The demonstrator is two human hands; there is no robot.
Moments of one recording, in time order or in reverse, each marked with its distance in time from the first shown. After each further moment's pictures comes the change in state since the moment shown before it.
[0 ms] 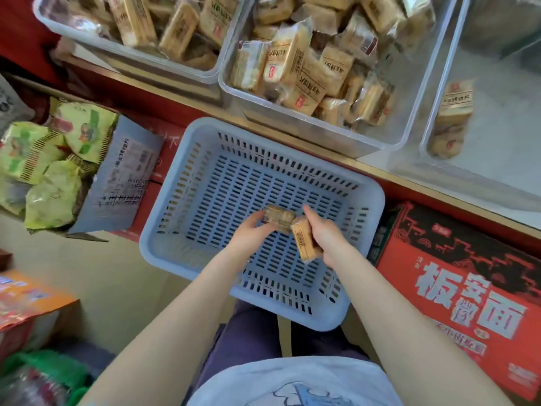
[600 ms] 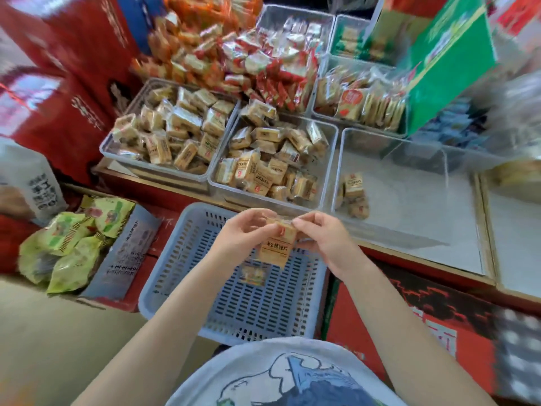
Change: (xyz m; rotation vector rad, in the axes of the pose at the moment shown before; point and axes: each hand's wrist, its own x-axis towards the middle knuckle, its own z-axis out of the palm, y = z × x) left_hand -0.180 0.135 0.000 -0.070 -0.110 0.656; right_hand -0.199 -0.053 -0.090 0.146 -0.075 -0.755
